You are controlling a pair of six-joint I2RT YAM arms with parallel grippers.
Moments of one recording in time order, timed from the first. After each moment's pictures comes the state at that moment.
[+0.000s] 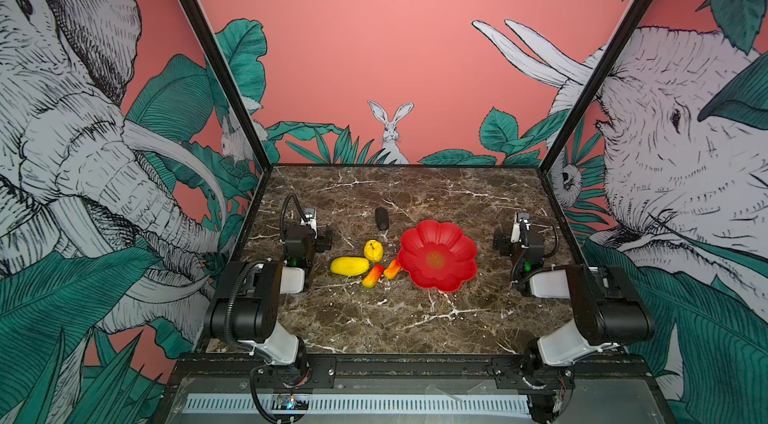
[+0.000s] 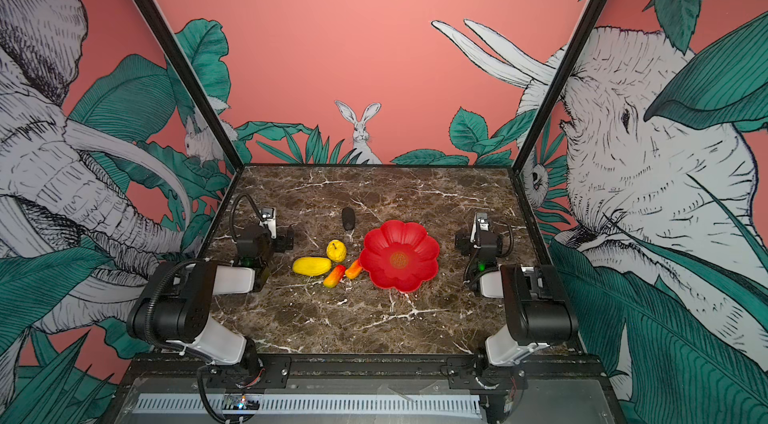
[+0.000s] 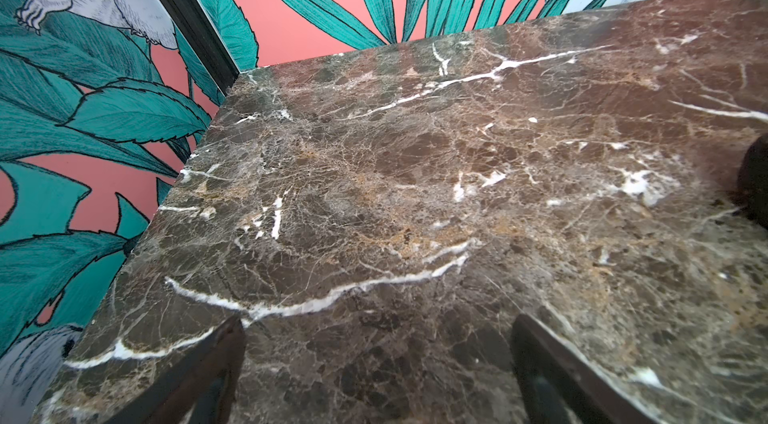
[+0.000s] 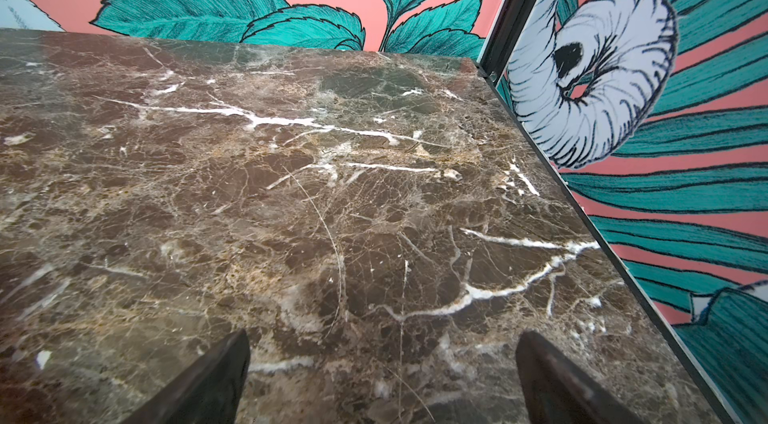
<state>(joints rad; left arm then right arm) -0.06 1.56 0.42 0.77 -0.12 0.14 0.03 1.56 0.38 0.80 0.20 -0.06</state>
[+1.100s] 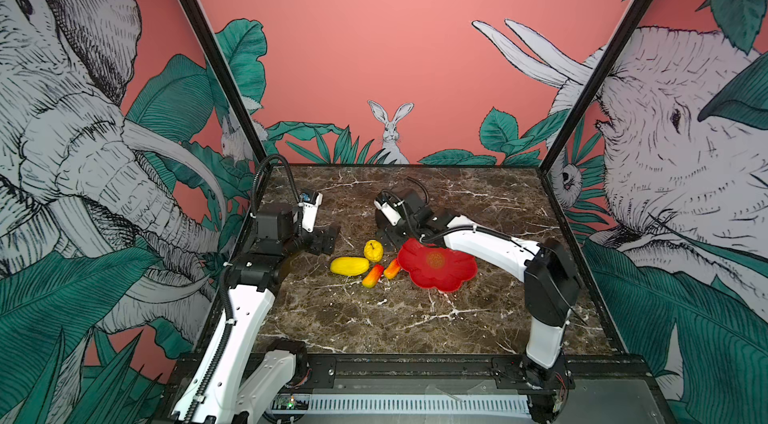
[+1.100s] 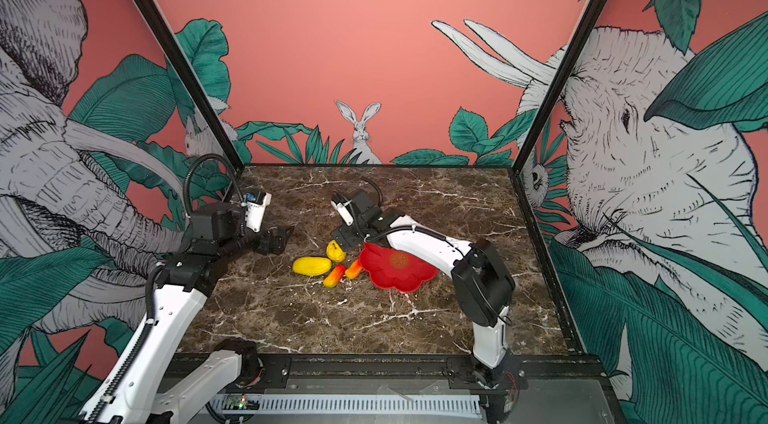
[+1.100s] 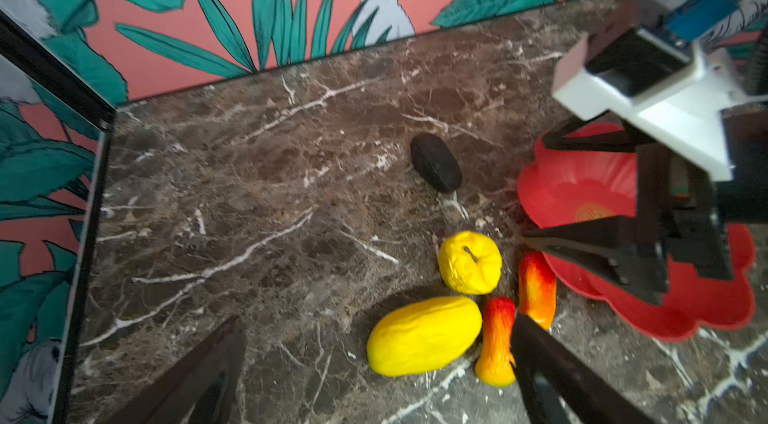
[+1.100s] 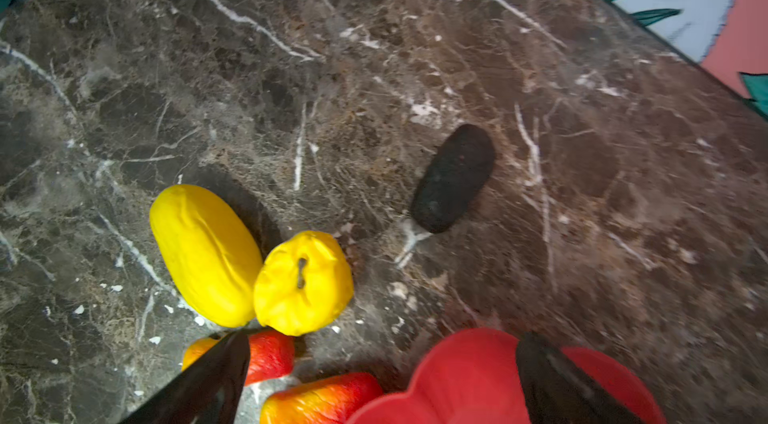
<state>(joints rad) -0.15 0.90 0.94 -0.65 0.21 0.14 0.86 1.90 1.53 -0.46 0.02 0.01</state>
